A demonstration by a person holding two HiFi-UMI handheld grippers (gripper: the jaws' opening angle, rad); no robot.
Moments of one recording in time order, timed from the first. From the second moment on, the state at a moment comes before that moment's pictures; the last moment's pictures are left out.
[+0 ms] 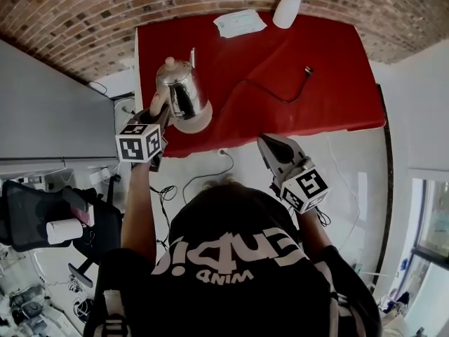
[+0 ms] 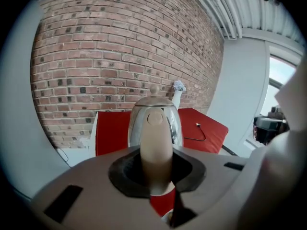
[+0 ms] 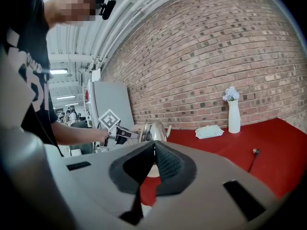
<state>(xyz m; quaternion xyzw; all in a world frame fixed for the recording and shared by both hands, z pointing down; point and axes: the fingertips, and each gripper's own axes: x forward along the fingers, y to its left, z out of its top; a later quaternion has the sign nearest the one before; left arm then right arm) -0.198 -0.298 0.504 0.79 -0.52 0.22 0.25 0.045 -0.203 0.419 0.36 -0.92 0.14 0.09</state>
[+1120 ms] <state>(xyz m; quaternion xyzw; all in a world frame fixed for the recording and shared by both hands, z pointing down) -0.185 -0.283 0.545 0.80 -0.53 0.20 0.18 0.047 -0.200 0.434 0.35 -0.92 0.15 0.10</state>
